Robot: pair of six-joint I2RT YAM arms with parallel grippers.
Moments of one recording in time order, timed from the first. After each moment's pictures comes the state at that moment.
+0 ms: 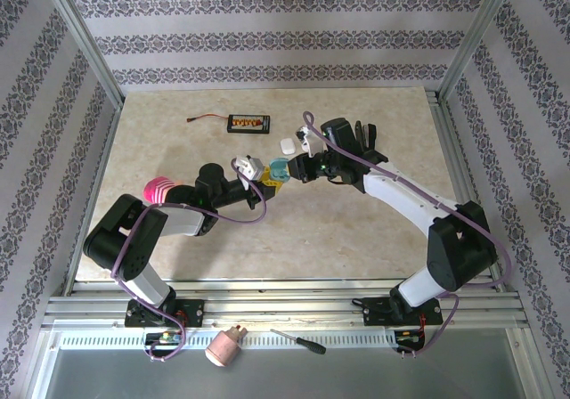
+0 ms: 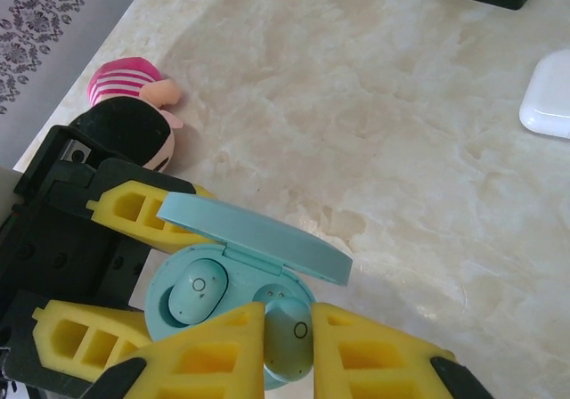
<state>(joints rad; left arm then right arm) -0.43 1.63 0.57 0.92 0.64 -0.01 0.51 1.54 1.13 -0.31 -0.47 0.23</state>
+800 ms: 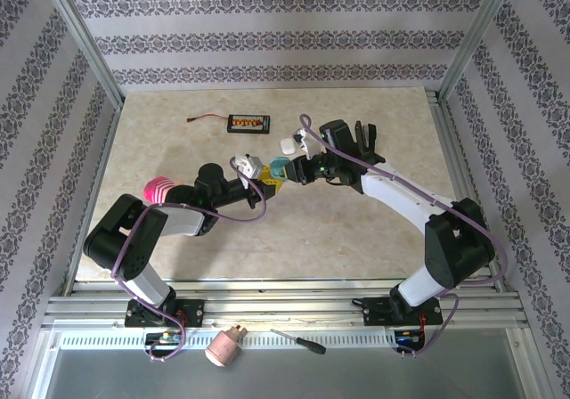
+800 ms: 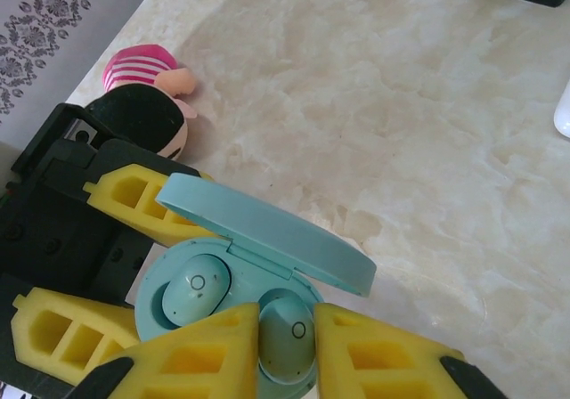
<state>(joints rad) -0.43 1.63 0.57 0.94 0.64 -0.06 0.51 1.56 1.11 -0.27 -0.52 0.19</state>
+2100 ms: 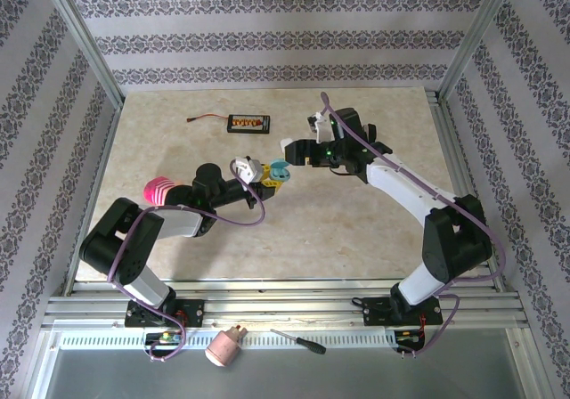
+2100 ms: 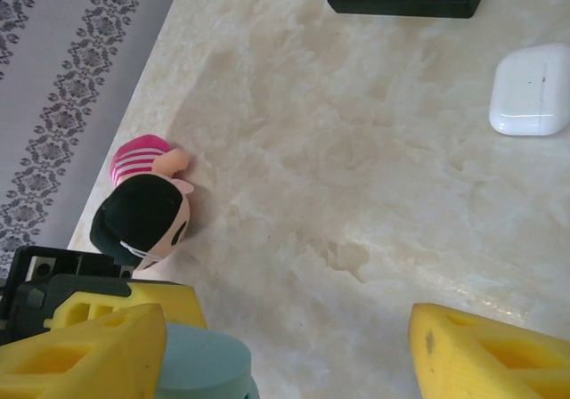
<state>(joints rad) -0.43 1.60 0.57 0.93 0.66 0.07 0.43 1.59 1.19 -0.27 -0.53 0.44</state>
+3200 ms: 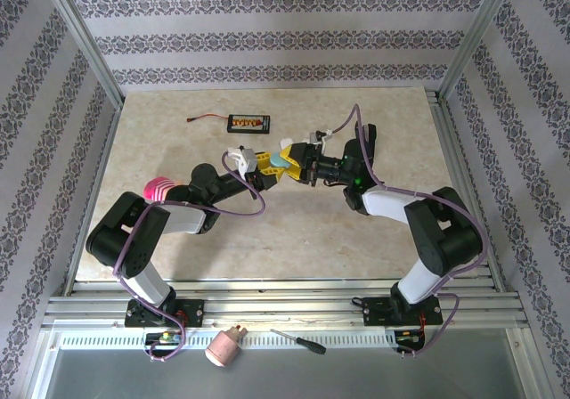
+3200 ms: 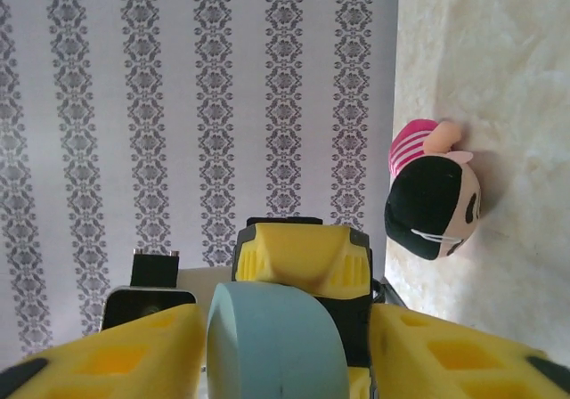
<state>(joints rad) -0.43 1.66 0.60 1.22 0.65 -0.13 0.42 1.65 0.76 0.89 -0.87 1.57</state>
